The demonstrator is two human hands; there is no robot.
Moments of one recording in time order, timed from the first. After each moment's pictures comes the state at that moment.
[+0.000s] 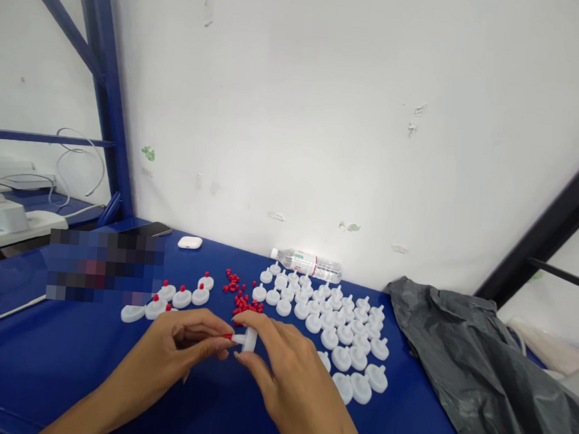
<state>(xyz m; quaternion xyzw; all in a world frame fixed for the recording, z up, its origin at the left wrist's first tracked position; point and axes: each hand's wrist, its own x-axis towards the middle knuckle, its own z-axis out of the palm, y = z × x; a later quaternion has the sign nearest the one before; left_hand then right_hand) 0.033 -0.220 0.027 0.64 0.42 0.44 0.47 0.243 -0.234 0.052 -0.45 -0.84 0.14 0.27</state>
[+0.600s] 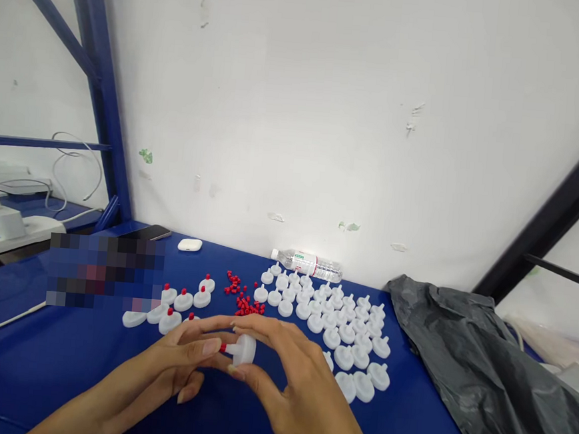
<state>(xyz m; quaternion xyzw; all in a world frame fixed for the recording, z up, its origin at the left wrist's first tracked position) 0.024 -0.225 0.037 0.45 0.32 0.39 0.74 0.244 -0.242 0.059 -0.42 -0.82 0.20 0.34</state>
